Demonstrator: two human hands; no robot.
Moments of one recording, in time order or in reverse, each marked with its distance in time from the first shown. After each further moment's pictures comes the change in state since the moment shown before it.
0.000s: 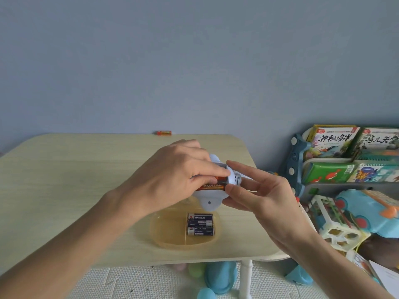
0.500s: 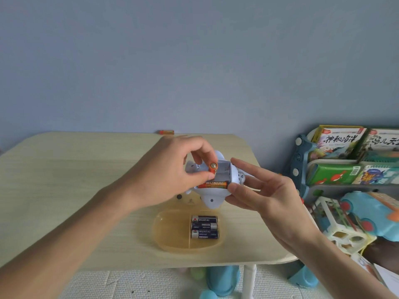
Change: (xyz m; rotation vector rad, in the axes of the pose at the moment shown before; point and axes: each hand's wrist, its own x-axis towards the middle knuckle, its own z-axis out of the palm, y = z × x) left_hand -0.004 -0.008 -0.011 -0.271 -0.010 -0.388; right_hand 0.008 0.003 0.001 0.043 -0.030 -0.030
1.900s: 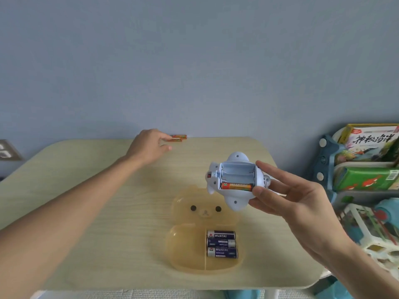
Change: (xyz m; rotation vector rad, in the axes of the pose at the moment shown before) left_hand 0.065 -0.204 -0.020 0.399 0.078 -0.452; right_hand 0.022 0.009 -0.015 0.007 0.076 -0.008
